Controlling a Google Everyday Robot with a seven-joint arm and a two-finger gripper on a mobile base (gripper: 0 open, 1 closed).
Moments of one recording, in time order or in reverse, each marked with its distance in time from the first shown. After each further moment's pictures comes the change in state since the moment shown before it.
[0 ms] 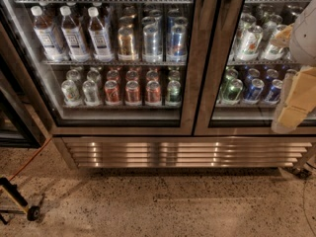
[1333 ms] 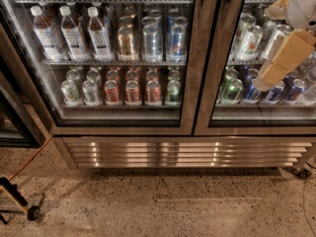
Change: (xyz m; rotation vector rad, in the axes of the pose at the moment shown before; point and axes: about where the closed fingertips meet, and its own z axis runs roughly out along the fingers) arm -0.029 -0.070 -0.006 0.055 -0.251 0.065
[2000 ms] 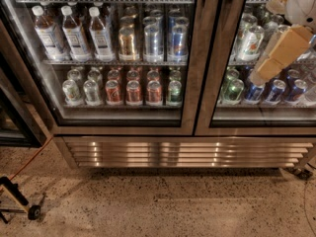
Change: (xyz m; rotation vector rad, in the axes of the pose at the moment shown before) arm -0.003 -0.014 0.001 0.047 -0.036 0.023
